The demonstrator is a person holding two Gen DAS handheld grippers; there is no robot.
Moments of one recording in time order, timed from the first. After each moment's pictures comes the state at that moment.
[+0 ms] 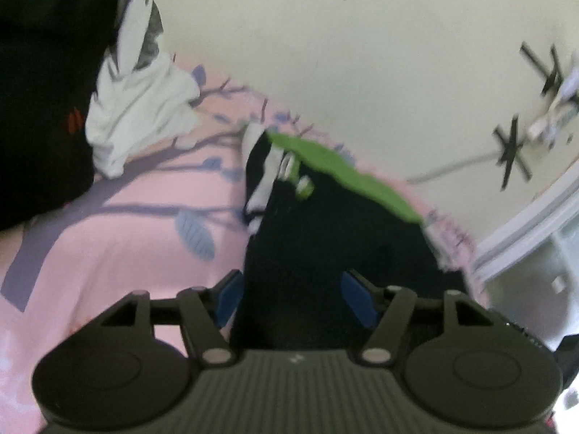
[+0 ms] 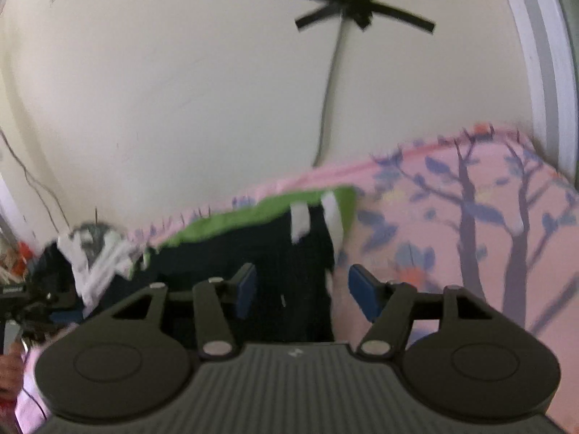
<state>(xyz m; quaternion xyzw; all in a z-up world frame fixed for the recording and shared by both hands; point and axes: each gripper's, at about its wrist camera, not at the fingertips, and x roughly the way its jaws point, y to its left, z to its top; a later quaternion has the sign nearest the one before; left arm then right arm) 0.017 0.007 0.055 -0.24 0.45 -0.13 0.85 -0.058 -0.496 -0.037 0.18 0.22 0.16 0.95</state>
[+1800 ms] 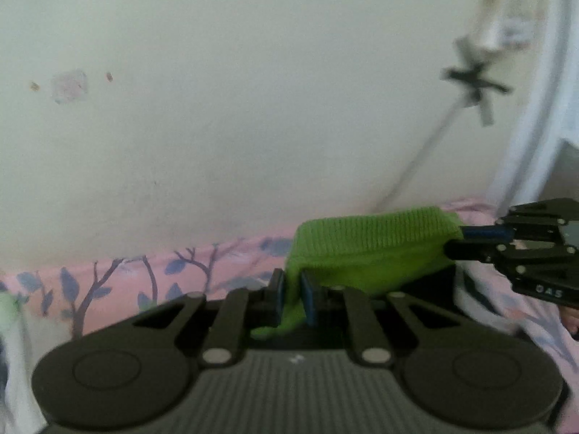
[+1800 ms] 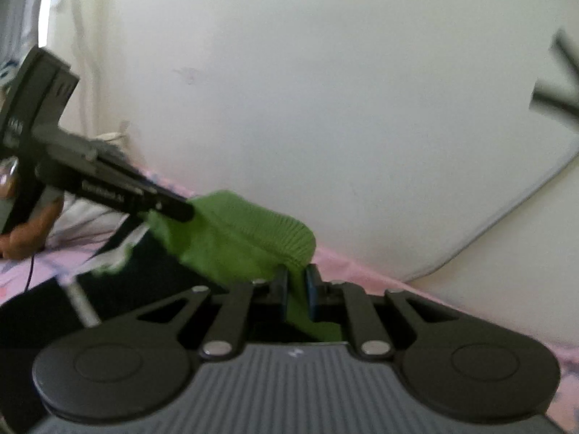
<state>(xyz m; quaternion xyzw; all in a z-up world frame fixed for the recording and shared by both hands) 0.140 -0.102 0.127 0.02 0.37 -0.24 0.90 0.087 -0.374 0.041 -0.10 0.17 0.28 0.94</state>
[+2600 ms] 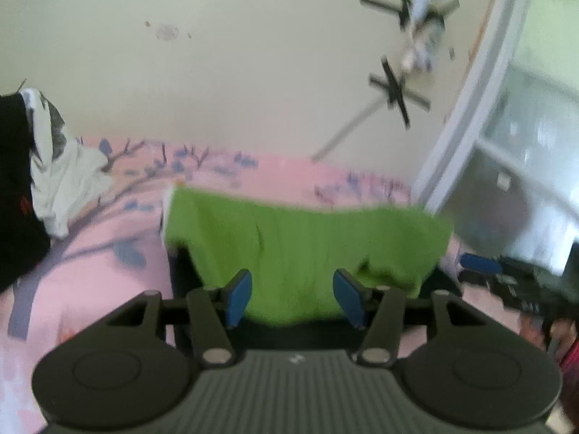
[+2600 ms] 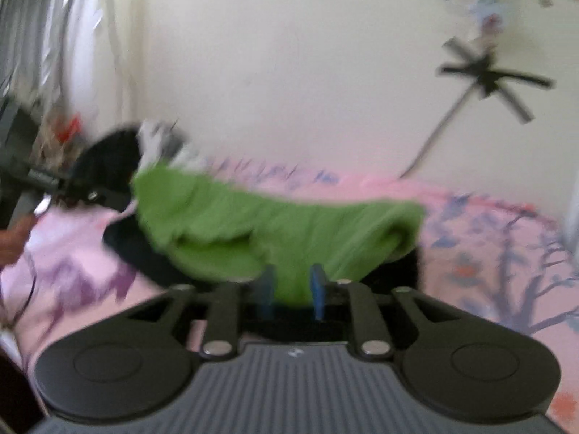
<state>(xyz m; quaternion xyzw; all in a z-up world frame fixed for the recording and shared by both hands) -0.060 -0.017 0.111 -0.11 0.35 -0.27 0.89 -0.159 -0.425 -0.028 -0.02 0.13 0.22 0.97</state>
